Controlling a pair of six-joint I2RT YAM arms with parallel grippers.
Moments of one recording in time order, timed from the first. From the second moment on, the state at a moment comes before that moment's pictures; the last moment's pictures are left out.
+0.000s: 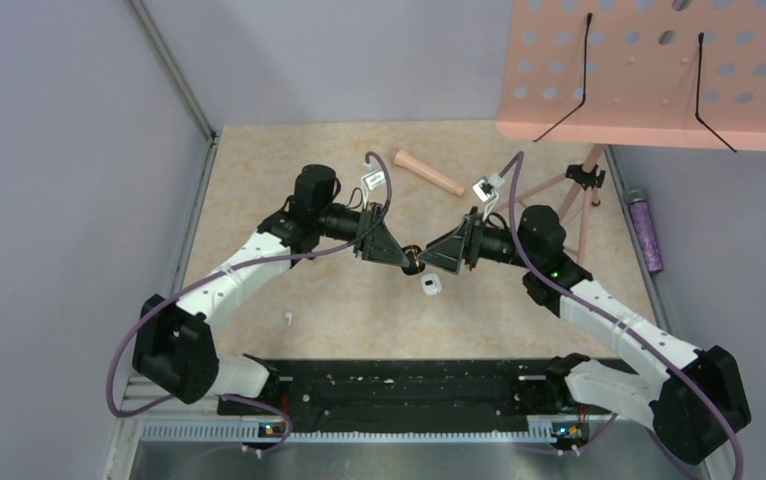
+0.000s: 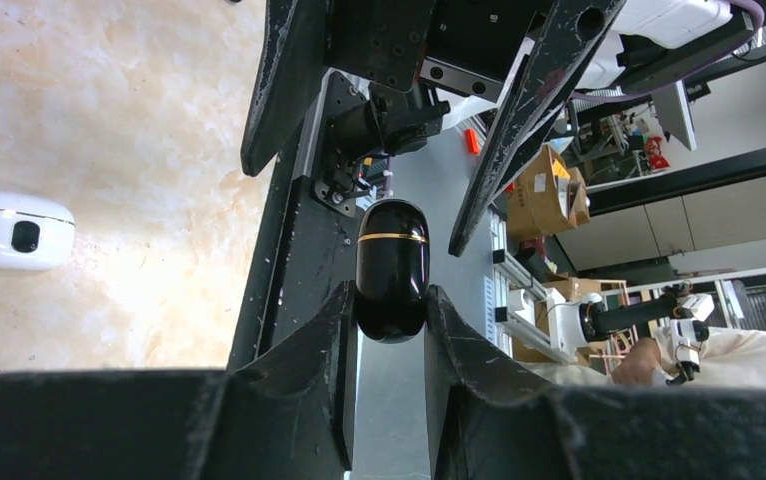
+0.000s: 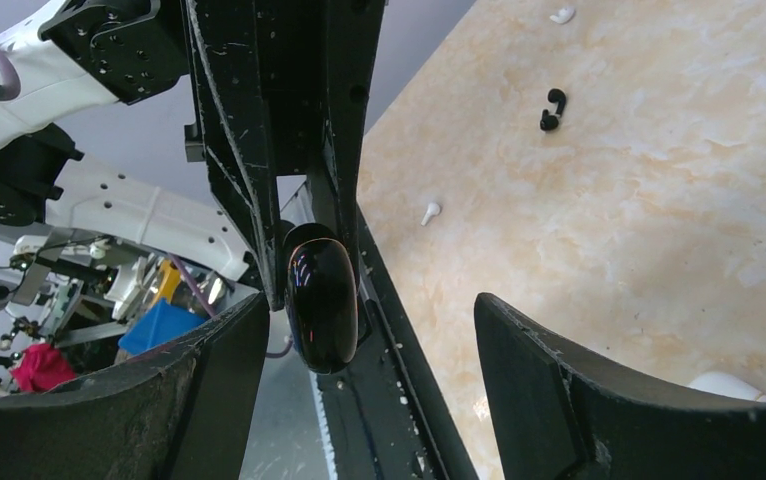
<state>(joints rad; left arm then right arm) -0.49 1.36 1.03 -0.11 1.19 -0.53 0.53 1.04 0.64 0.32 -0.72 0.71</state>
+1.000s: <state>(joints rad) -0.49 1.37 1.03 -0.11 1.22 -0.52 0.49 1.05 0.67 0.18 -0.72 0.67</state>
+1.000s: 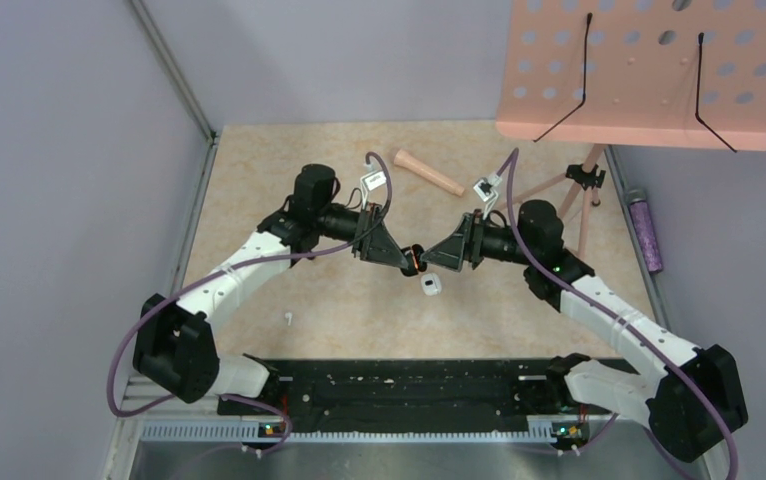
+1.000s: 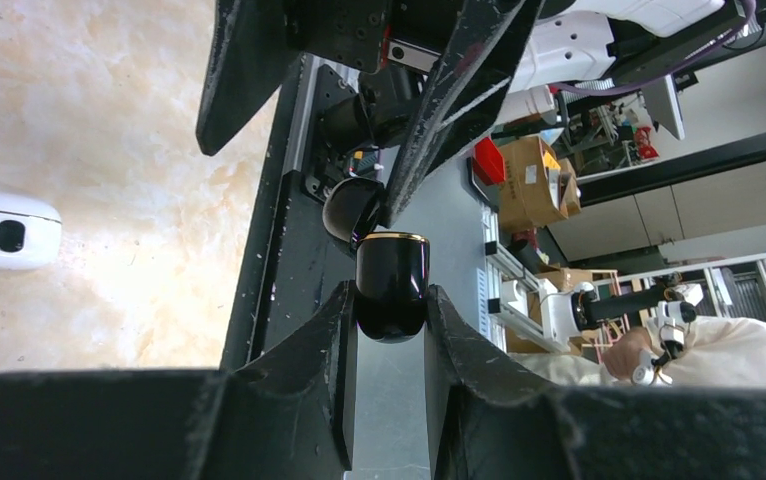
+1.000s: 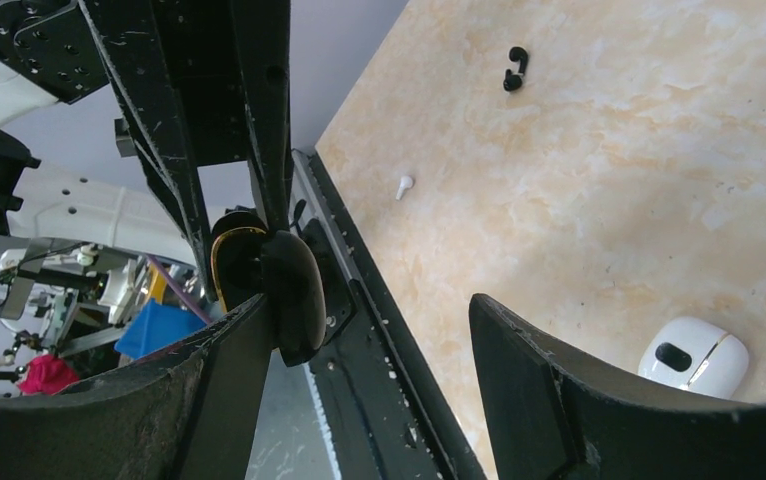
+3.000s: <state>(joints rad) -0.49 1.42 1.18 -0.16 1.46 -0.45 0.50 1.41 0.55 1.51 -1.04 1.64</state>
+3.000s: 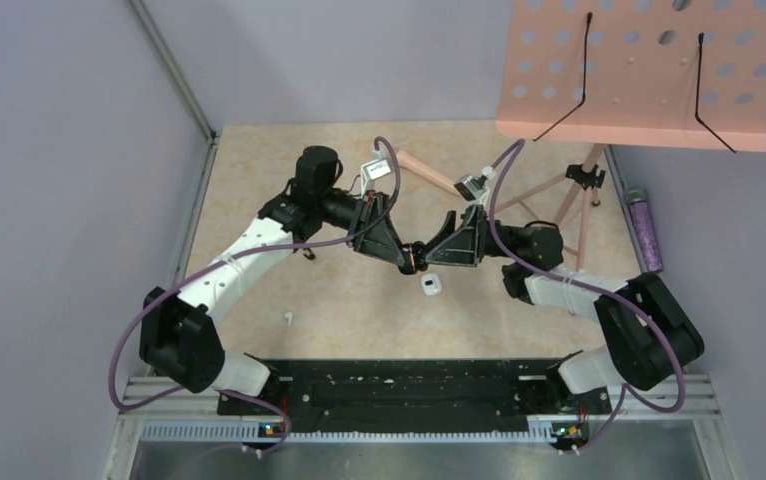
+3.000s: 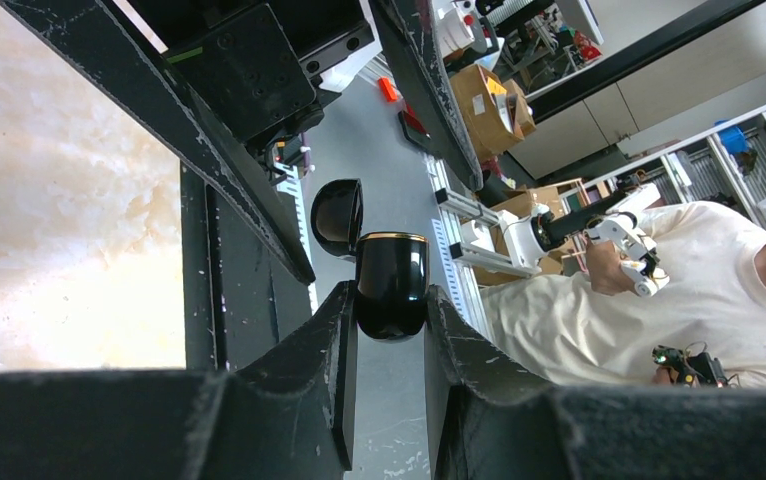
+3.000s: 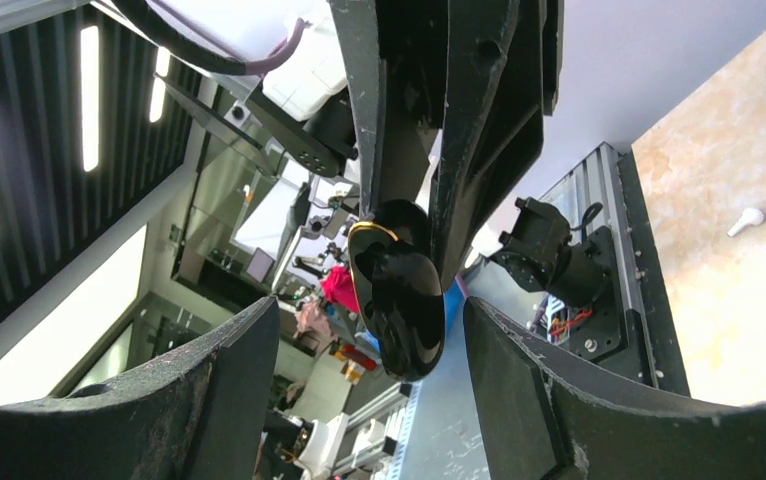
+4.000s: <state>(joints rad) -0.49 1.43 1.23 -0.16 1.51 -0.50 0.51 1.42 0.56 1.51 -0.98 1.65</state>
